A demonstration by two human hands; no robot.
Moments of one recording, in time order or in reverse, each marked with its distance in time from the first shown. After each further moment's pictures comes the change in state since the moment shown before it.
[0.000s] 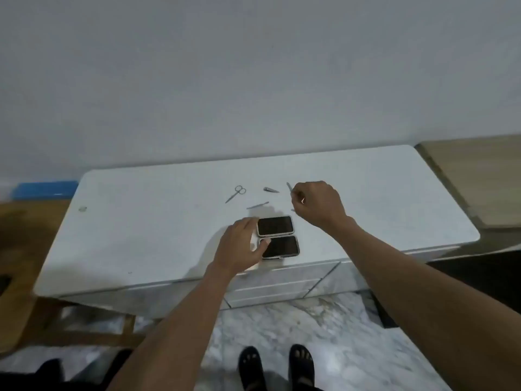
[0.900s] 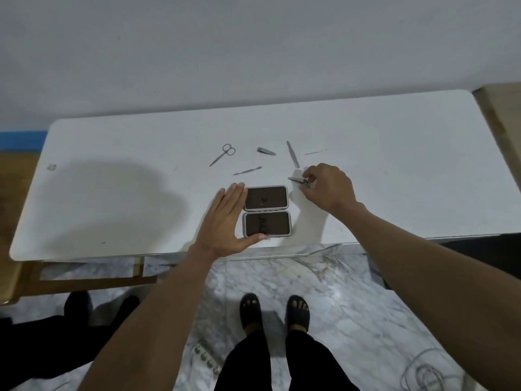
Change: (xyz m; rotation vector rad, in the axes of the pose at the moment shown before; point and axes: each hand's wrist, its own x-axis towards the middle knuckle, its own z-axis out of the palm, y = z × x) left_hand 0.012 -0.035 0.057 0.213 0.027 0.118; right_hand 0.032 0.098 0.077 0.094 -0.283 0.125
